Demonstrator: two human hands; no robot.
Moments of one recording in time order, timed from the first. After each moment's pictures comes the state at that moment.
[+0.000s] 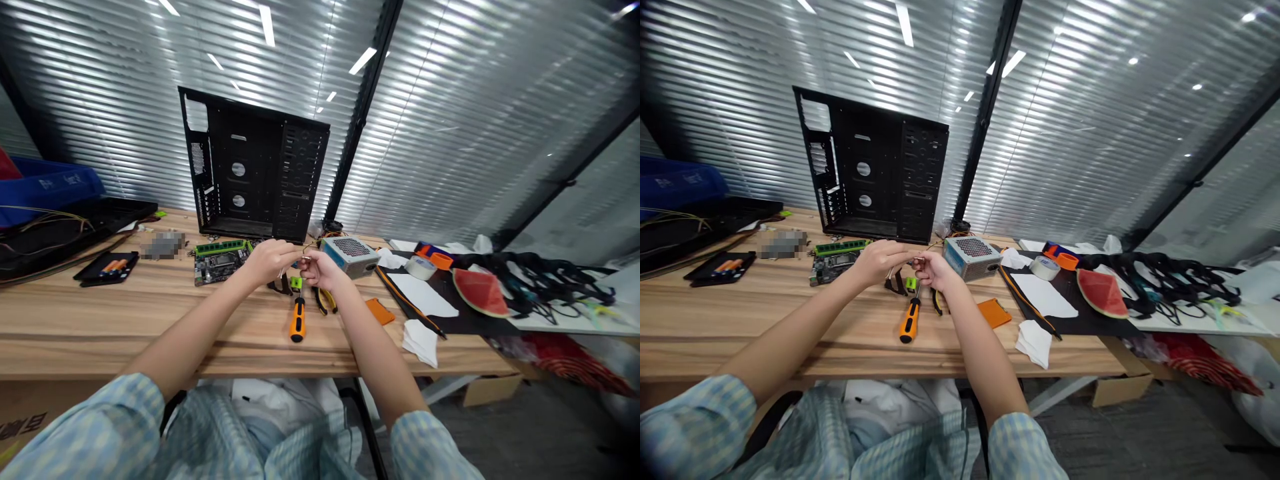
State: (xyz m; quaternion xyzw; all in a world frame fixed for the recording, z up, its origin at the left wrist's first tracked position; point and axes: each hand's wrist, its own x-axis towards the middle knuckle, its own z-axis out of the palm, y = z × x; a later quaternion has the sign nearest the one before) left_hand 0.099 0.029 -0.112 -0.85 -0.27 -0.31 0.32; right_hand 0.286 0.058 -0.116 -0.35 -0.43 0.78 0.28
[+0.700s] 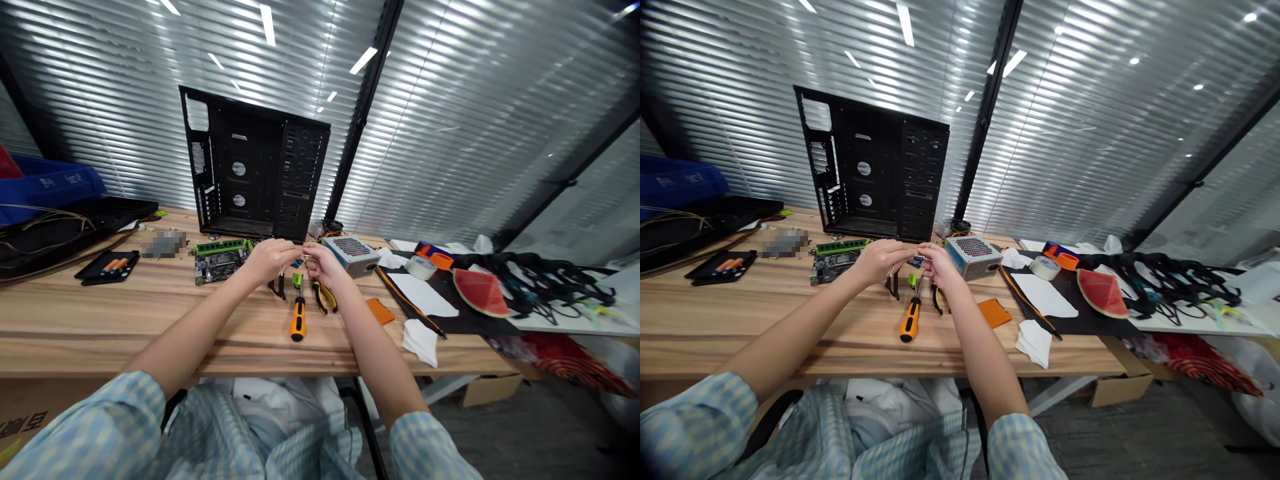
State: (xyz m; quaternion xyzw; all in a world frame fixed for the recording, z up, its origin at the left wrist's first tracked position) left_hand 0.101 0.033 -0.116 -0.85 -0.28 -0.34 0.29; right_hand 0.282 0.051 -0.114 -0.34 -0.46 0.68 0.46
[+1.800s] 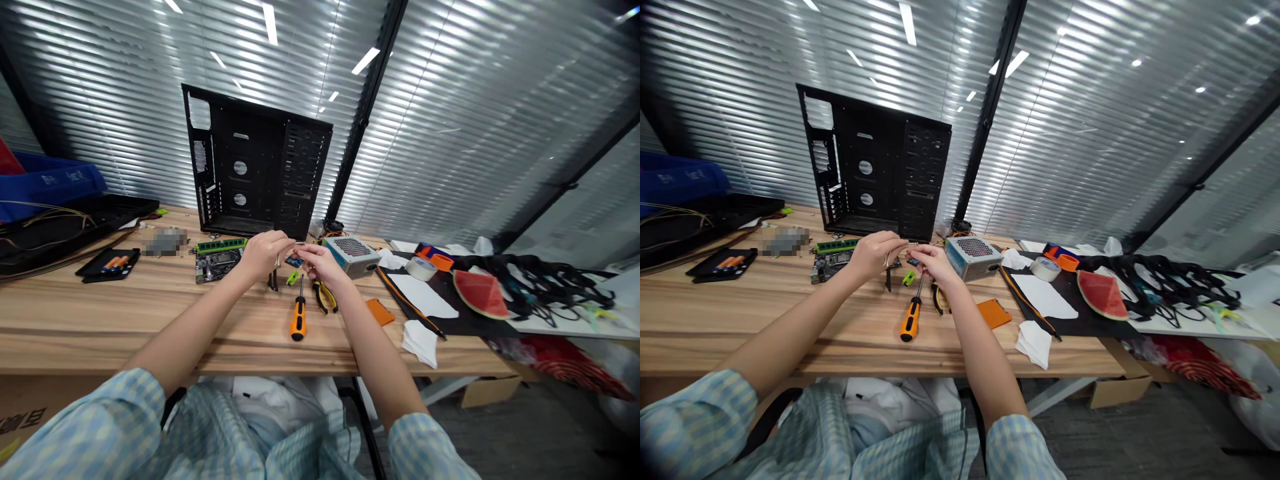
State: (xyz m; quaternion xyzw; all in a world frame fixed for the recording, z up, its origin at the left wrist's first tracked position) left_hand 0.096 0.032 -0.109 -0.80 -0.34 -0.41 0.27; right_hand 0.281 0.046 -0.116 -0.34 -0.59 0.59 0.43
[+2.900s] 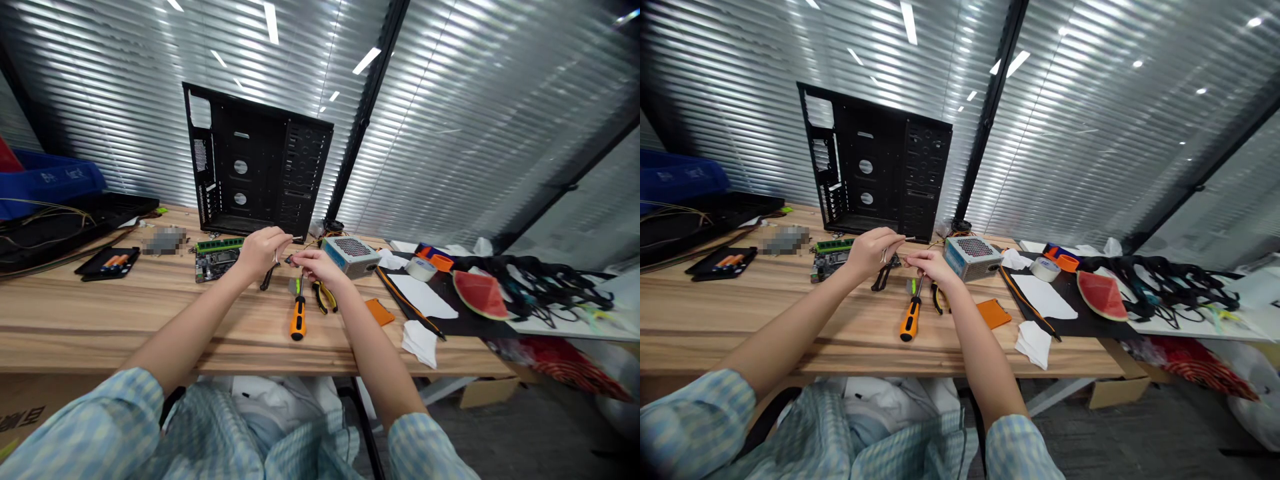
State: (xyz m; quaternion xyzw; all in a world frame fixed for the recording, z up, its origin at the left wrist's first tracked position) left_hand 0.095 0.030 -0.106 -0.78 -0.34 -0.45 0.28; right_hand 0.281 0.046 -0.118 -0.40 -0.62 0.58 0.36
